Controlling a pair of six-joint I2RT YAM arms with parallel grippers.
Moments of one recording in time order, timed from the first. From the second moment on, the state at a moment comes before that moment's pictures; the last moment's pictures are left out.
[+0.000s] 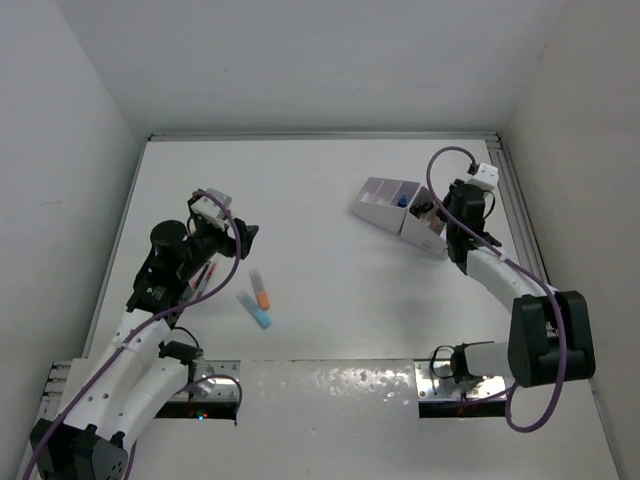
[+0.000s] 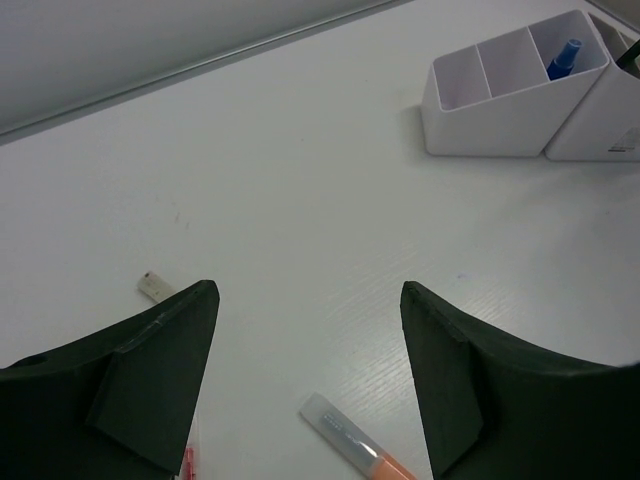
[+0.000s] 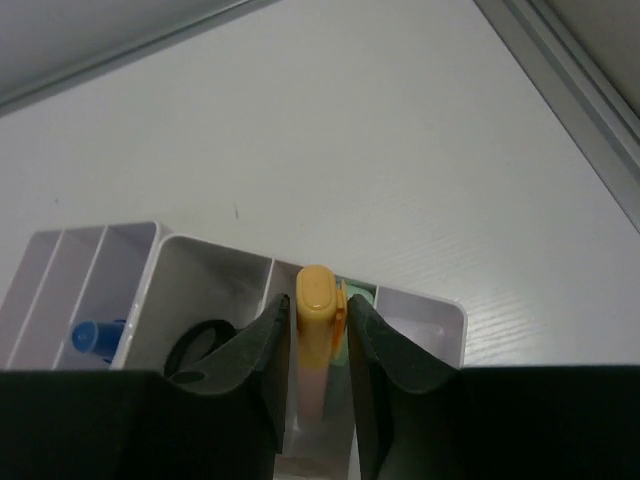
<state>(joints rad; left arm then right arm) -0.24 0.70 0.59 -0.06 0.25 0.04 0.09 1.32 0.65 0.31 0.38 0.32</state>
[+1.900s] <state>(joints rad) -0.37 1.23 0.53 -0.75 0.47 1.76 0.79 1.29 0.78 -0.24 0.32 0.26</state>
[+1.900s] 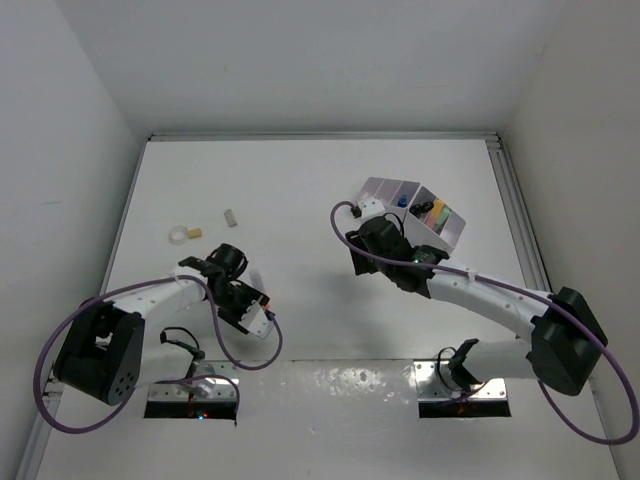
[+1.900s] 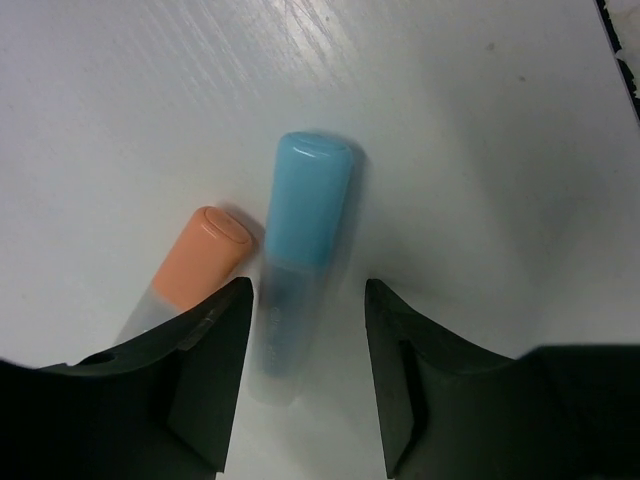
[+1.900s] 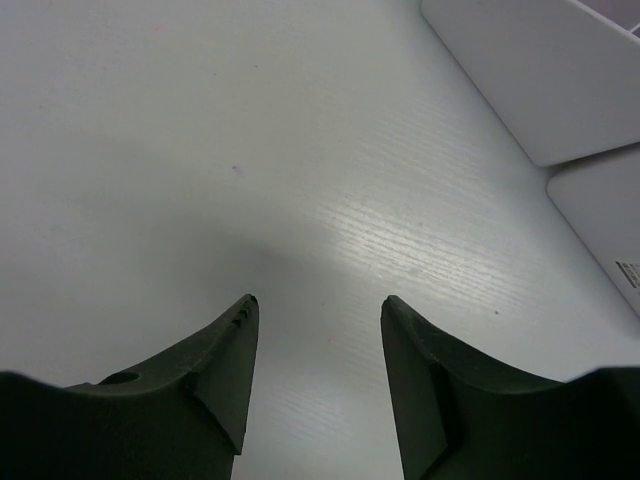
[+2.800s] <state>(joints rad) -0.29 1.20 0.70 -0.96 0.55 1.65 0.79 1.21 0.77 -0.28 0.36 0.30</state>
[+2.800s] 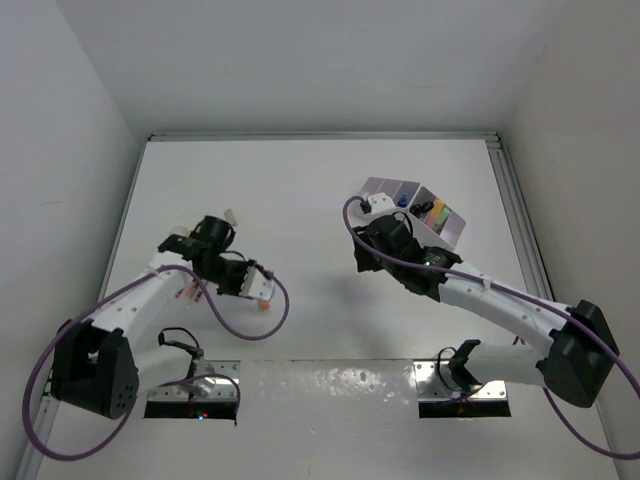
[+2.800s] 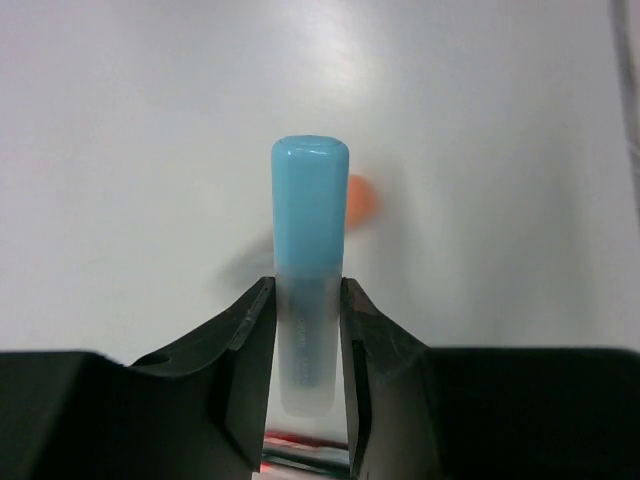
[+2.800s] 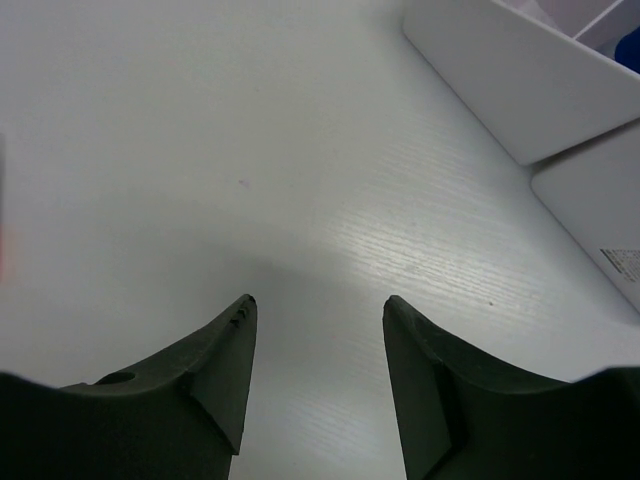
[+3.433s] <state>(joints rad) -0.41 0.94 0.74 -0.05 0.41 0.18 0.93 1.27 0.96 0.12 0.11 0.46</state>
